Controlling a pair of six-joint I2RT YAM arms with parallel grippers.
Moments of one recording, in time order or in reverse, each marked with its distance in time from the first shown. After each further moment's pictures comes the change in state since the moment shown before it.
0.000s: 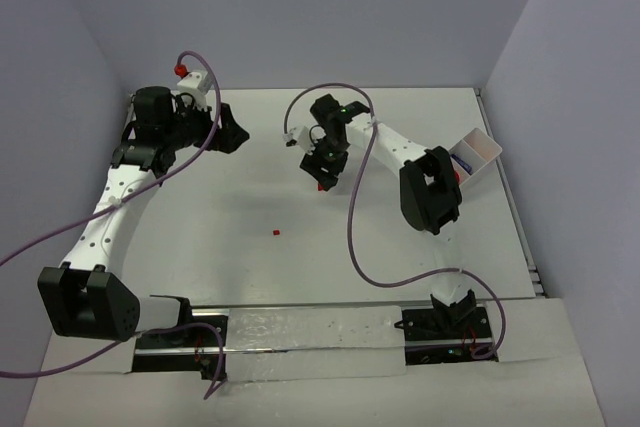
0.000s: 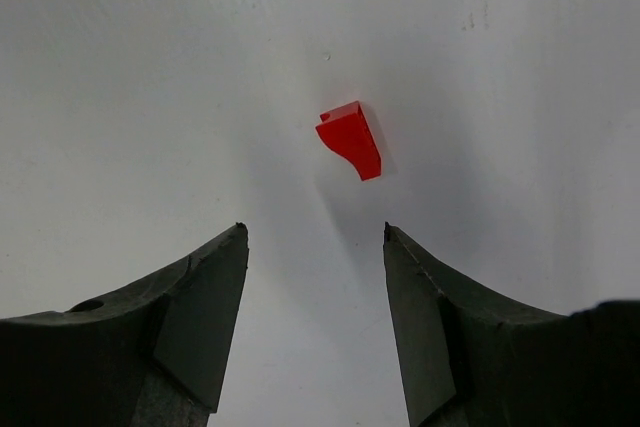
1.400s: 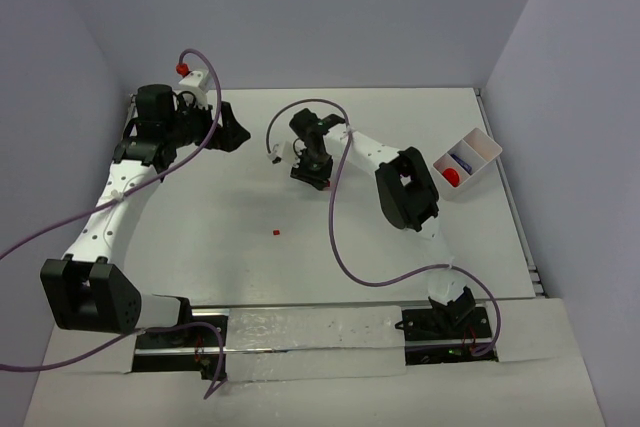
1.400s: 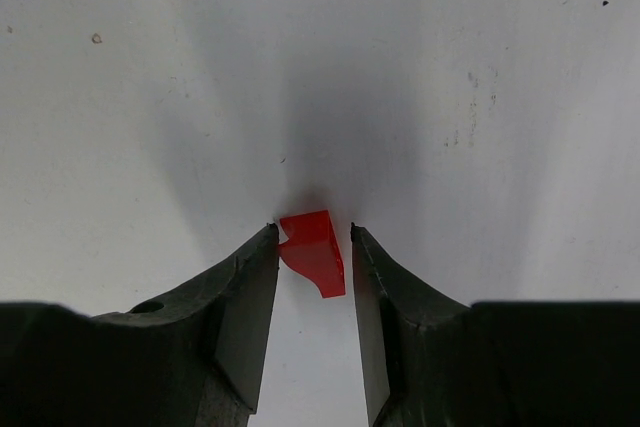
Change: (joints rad) left arm 0.007 0.036 0.016 -0.003 0.026 -0.007; right arm 0.082 0.159 0.083 0.065 0.160 -0.106
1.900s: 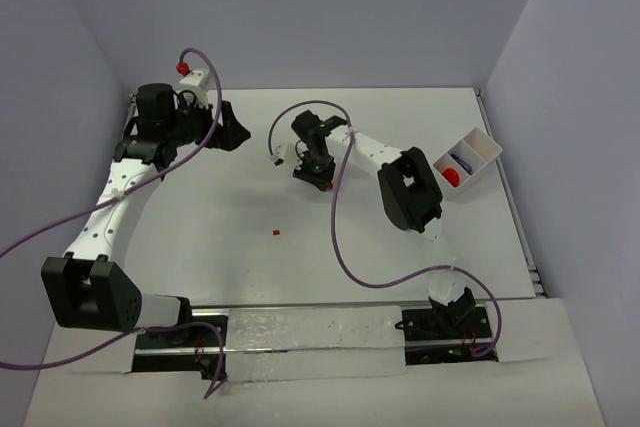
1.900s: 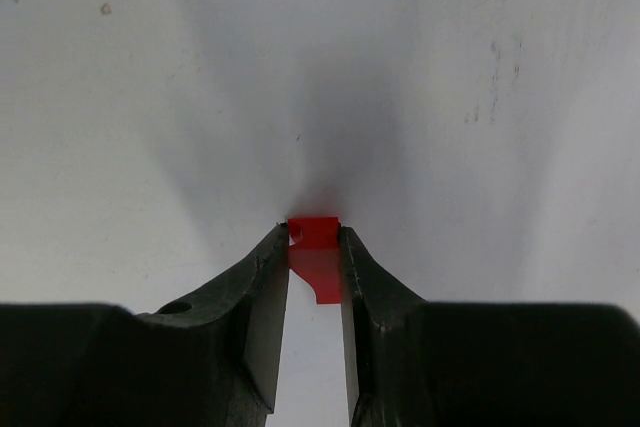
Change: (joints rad) left arm 0.000 0.009 0.007 -0.002 0.000 -0.001; right arm 0.000 -0.032 -0.052 0.014 0.009 0.008
